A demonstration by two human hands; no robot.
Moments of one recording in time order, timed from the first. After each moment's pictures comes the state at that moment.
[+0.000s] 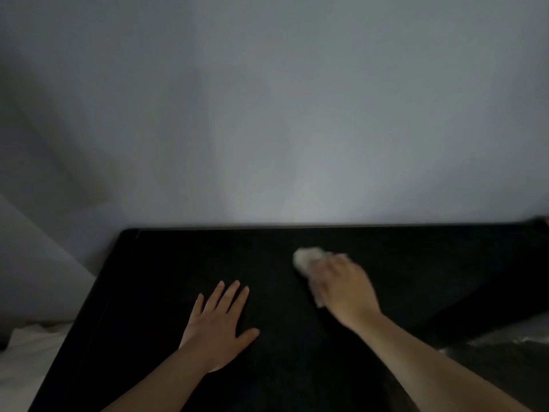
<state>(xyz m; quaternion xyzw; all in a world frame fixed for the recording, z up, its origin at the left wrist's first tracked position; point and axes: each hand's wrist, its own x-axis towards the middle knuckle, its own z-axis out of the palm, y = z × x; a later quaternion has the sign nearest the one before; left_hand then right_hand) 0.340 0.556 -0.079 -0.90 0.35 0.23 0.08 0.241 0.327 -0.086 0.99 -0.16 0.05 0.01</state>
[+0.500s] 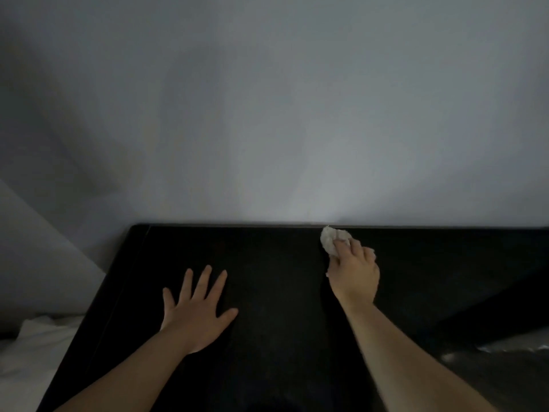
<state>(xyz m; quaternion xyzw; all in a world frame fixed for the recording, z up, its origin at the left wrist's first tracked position) 0.386 0.583 -0.082 -0.93 0.25 0.25 0.06 0.294 0.335 -0.096 0.90 -0.41 0.09 -0.12</state>
